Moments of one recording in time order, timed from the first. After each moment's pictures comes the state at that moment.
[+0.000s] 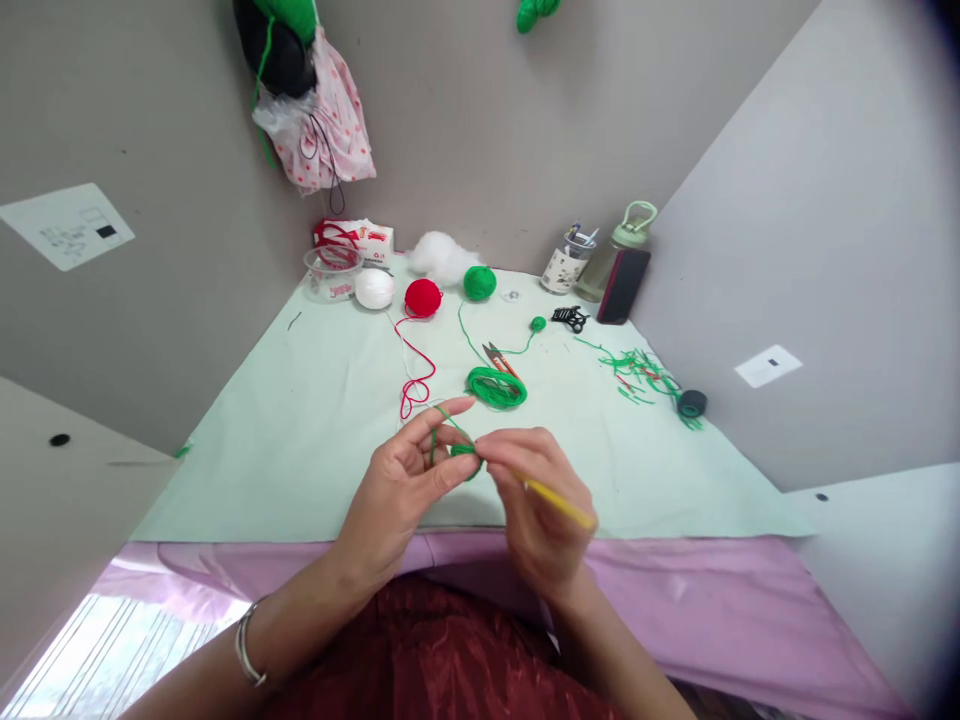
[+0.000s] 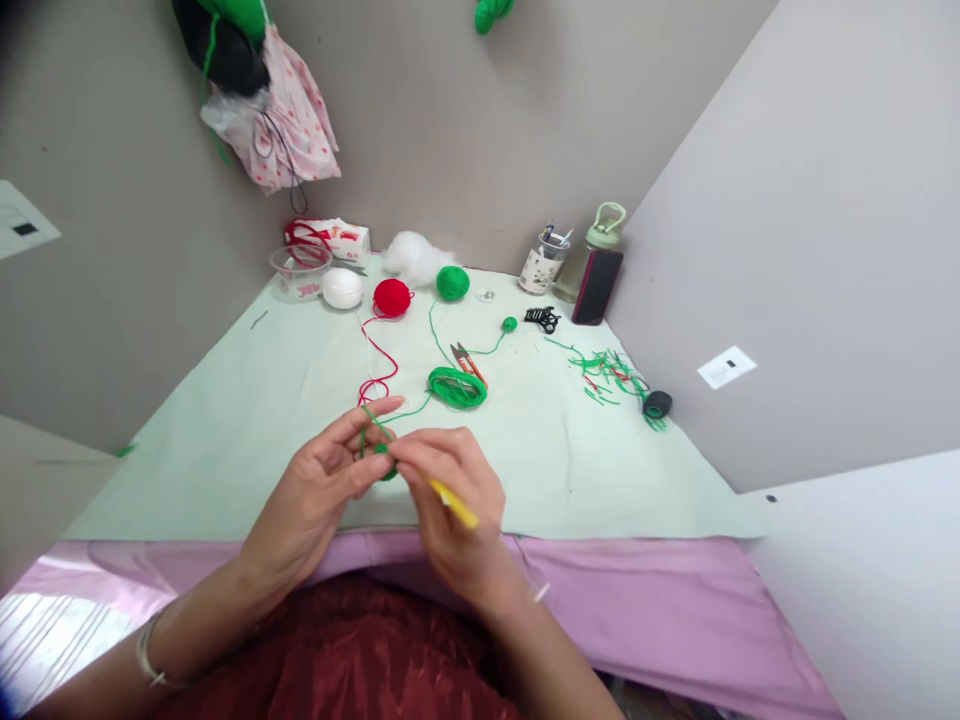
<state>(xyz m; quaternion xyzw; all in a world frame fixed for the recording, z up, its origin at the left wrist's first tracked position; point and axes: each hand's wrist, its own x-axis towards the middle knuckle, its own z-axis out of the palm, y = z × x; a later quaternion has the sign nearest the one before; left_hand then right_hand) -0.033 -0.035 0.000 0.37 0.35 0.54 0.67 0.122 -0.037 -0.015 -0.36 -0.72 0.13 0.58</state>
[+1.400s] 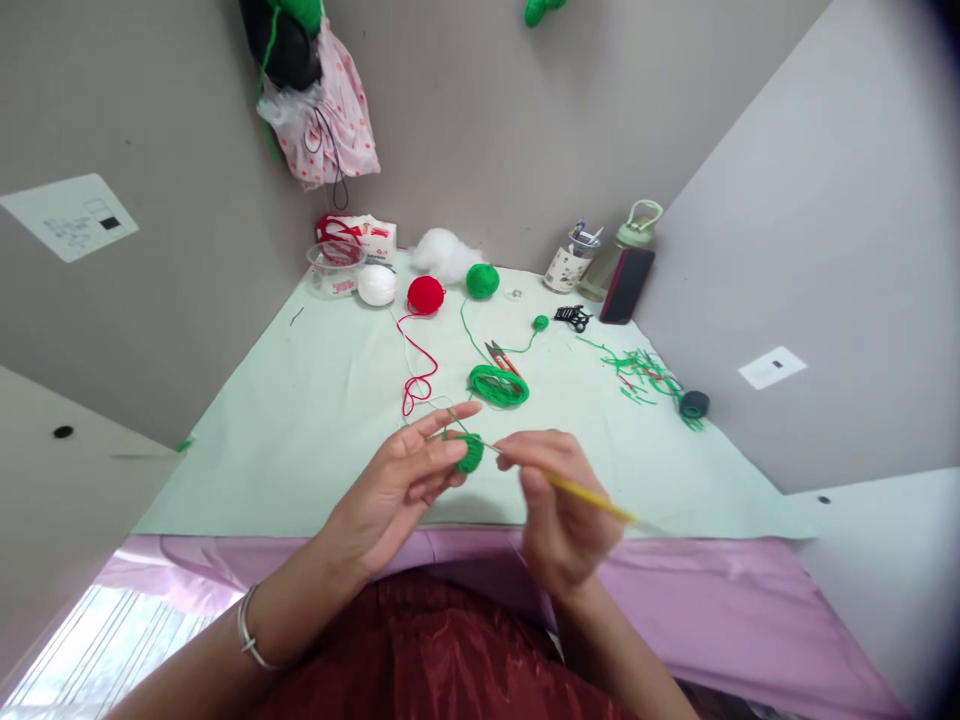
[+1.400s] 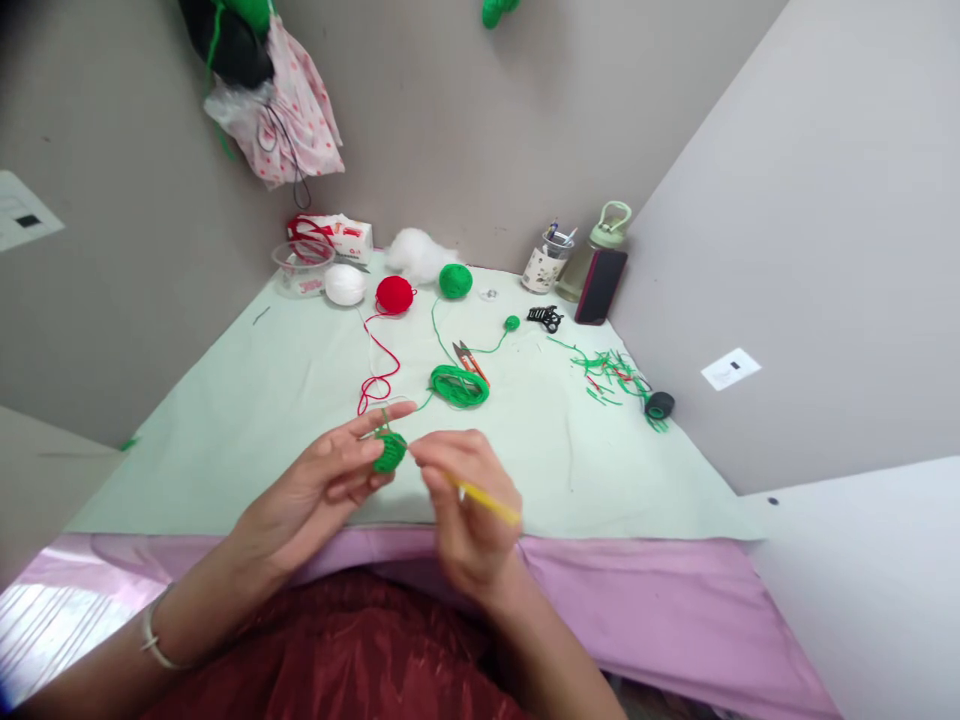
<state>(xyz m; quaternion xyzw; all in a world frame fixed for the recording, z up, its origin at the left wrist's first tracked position) -0.041 -0.028 0.003 0.28 0.32 0.47 0.78 0.130 -0.039 -0.013 -0.37 -0.70 0.12 0.60</state>
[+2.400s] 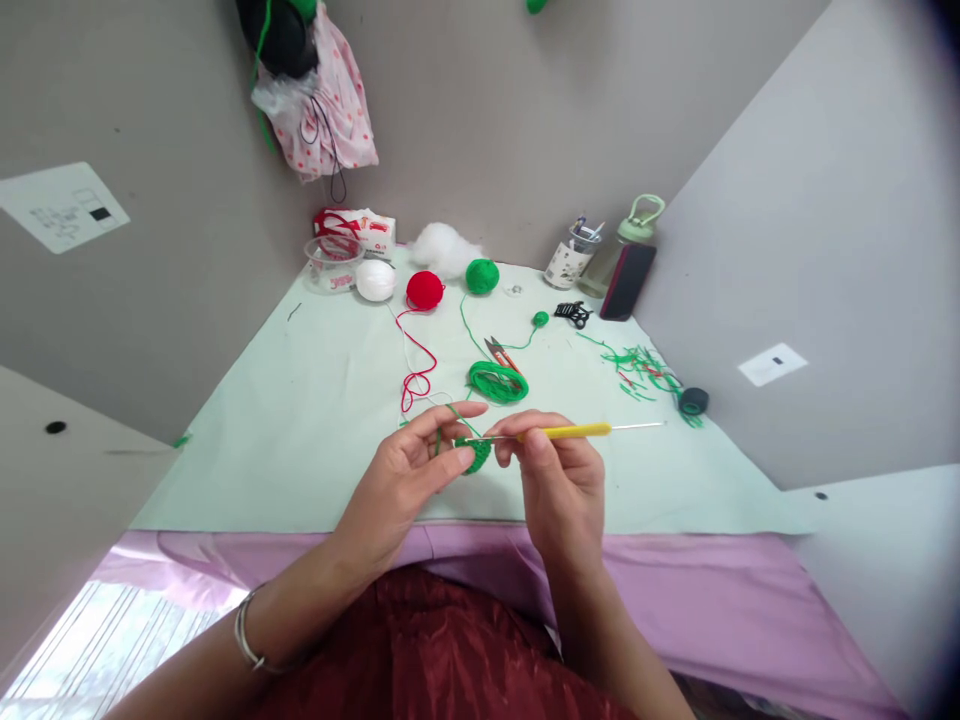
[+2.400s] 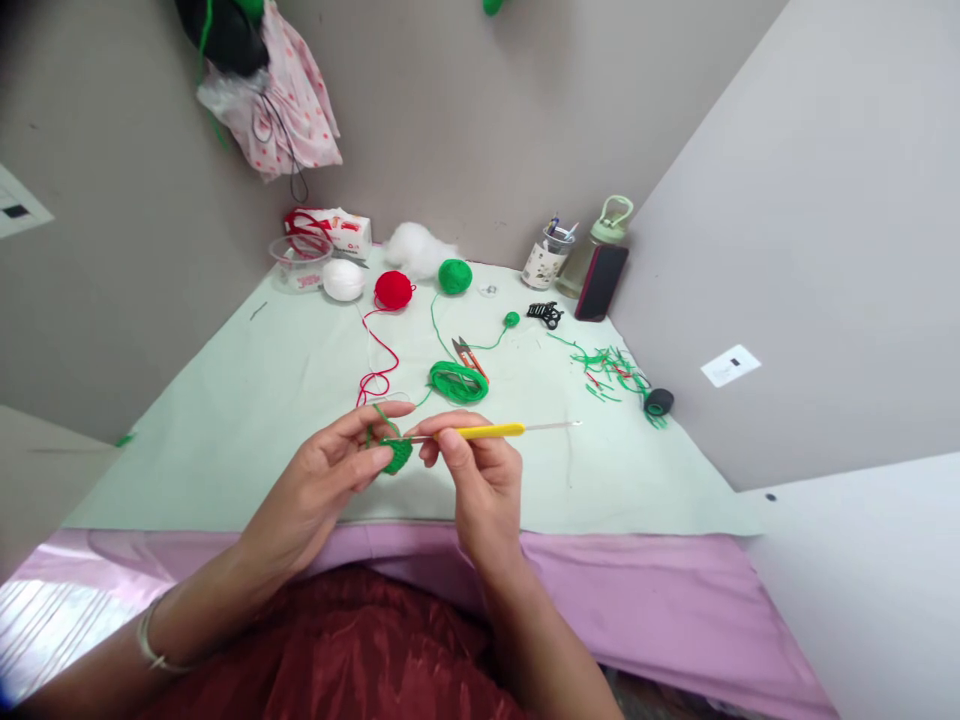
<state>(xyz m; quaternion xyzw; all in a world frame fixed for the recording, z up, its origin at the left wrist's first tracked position) -0.037 -0.032 -0.006 0.42 0.36 0.51 0.66 0.128 -0.027 -0.013 -0.35 -0.55 0.41 0.64</state>
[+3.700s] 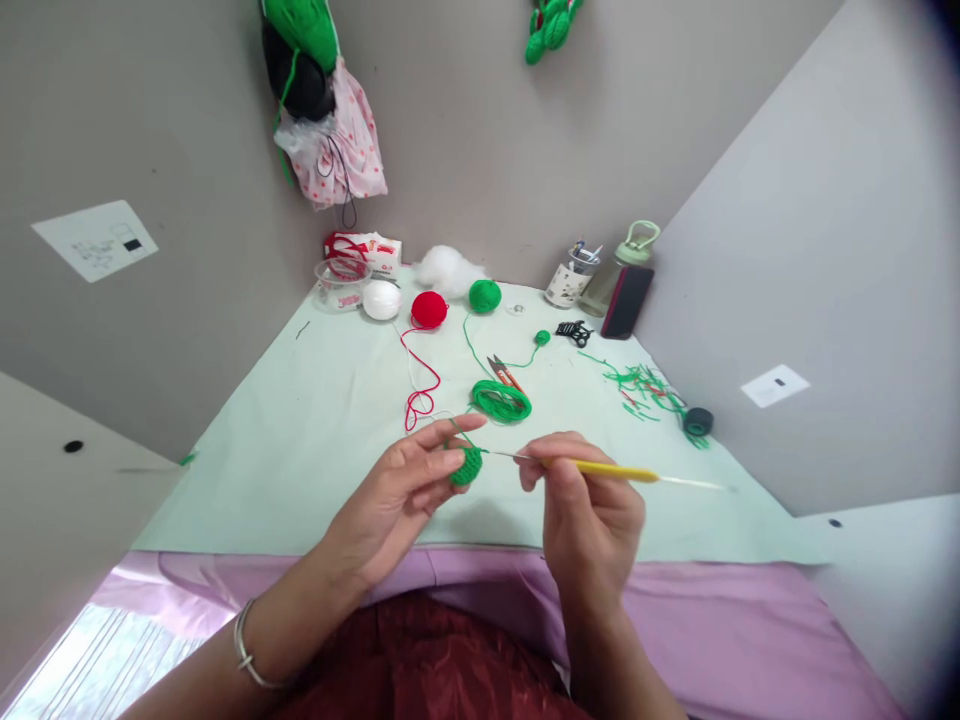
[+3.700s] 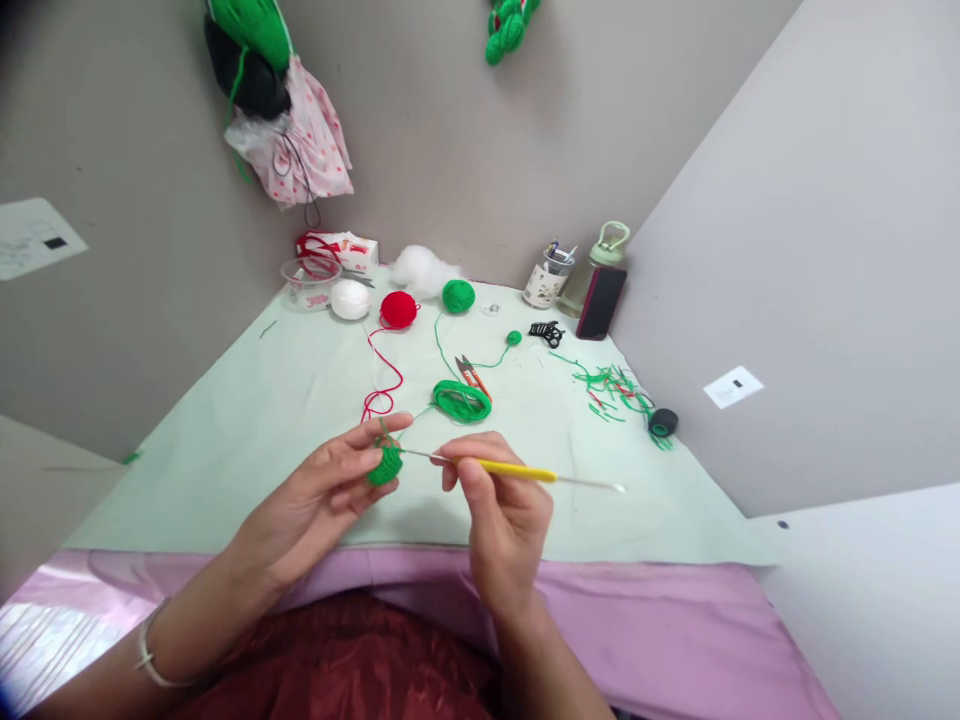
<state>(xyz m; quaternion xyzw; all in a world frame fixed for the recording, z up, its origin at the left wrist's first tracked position) -0.042 -0.022 0.007 0.27 0.31 0.48 0.78 0.133 -0.031 -0.006 -0.35 -0.61 0.26 0.66</state>
